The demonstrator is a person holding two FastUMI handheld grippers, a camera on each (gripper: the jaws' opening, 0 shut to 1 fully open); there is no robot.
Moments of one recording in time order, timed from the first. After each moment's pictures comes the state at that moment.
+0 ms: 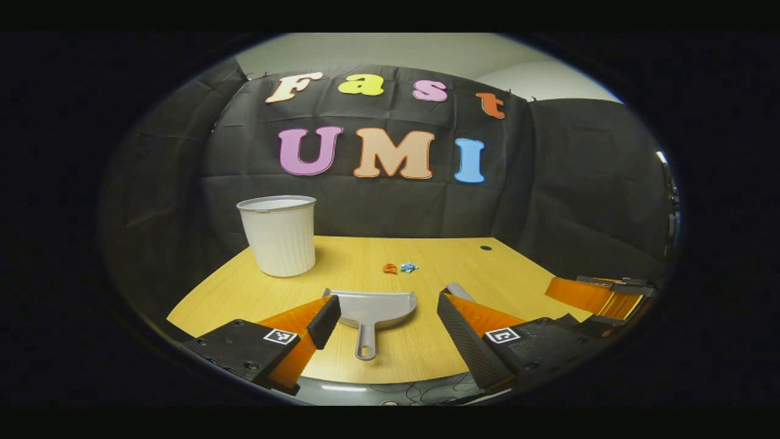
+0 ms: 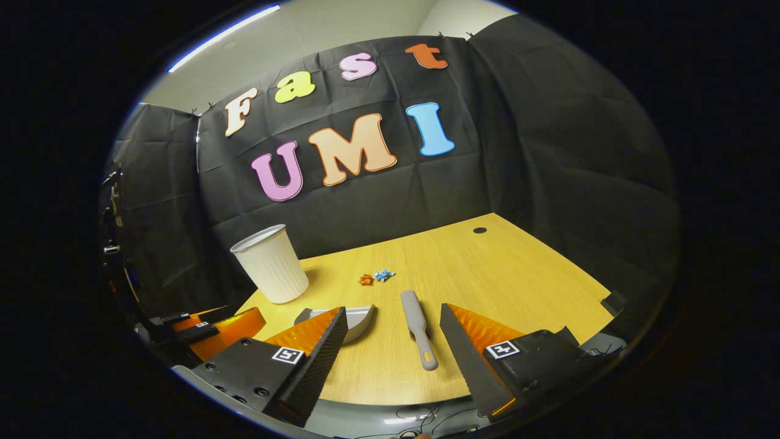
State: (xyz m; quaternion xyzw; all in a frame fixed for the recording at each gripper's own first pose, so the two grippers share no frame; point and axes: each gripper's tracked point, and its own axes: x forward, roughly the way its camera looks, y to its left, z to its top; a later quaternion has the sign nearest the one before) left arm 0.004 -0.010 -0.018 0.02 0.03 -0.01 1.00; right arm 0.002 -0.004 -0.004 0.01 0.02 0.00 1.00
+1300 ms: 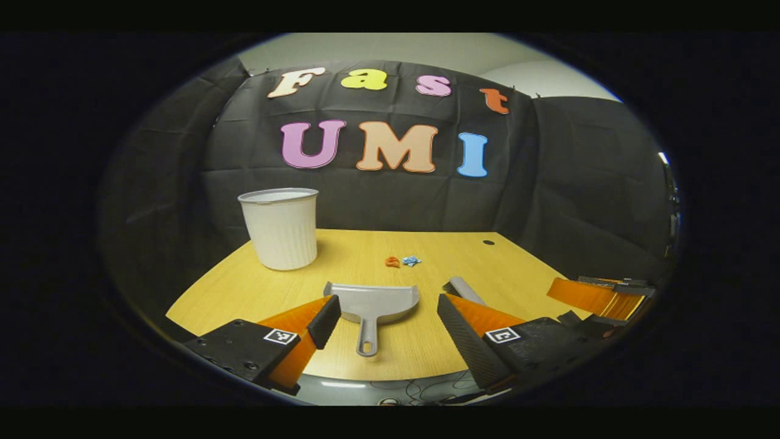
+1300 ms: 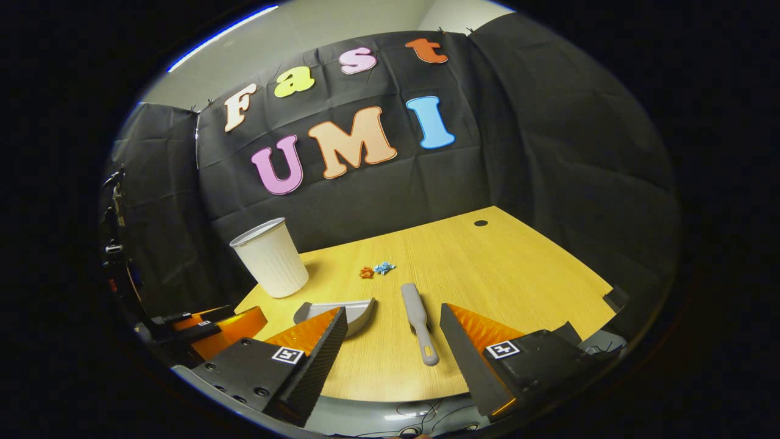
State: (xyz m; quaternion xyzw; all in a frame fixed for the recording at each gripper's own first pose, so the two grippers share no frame) left arm 0.008 -0.007 -0.032 0.01 0.04 -0.01 1.00; right arm 0.004 -0.005 -0.015 0.00 0.03 0.00 1.00
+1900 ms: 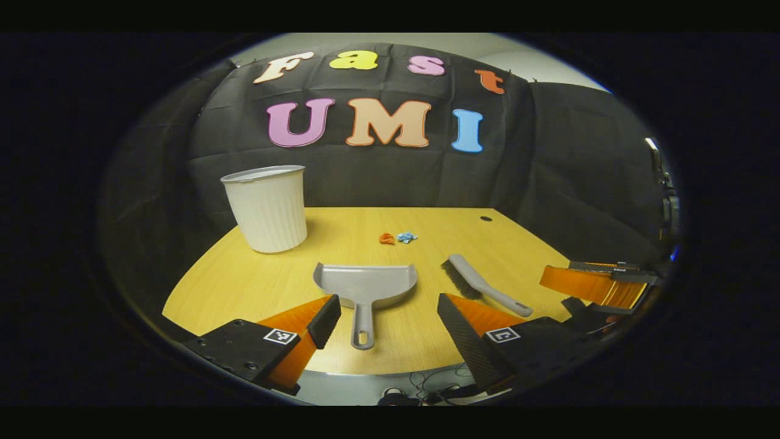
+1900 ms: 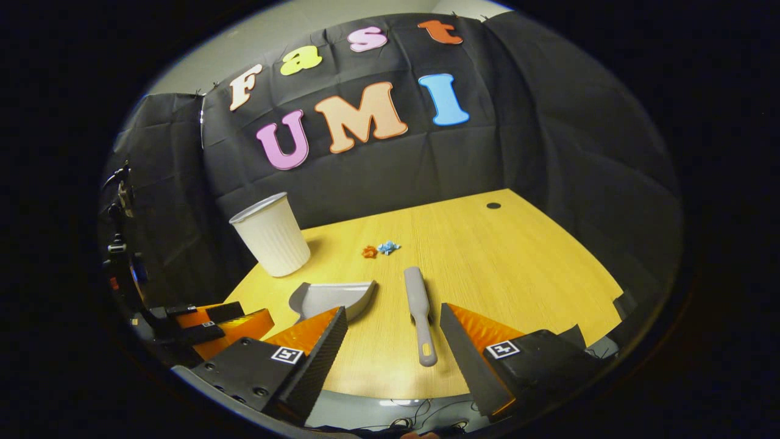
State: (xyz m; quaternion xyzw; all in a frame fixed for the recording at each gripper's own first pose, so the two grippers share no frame) left arm 0.032 -0.006 -0.079 0.03 0.13 -0.02 0.99; right arm 0.049 -0.019 -0.051 -0.02 0.12 0.02 0.99
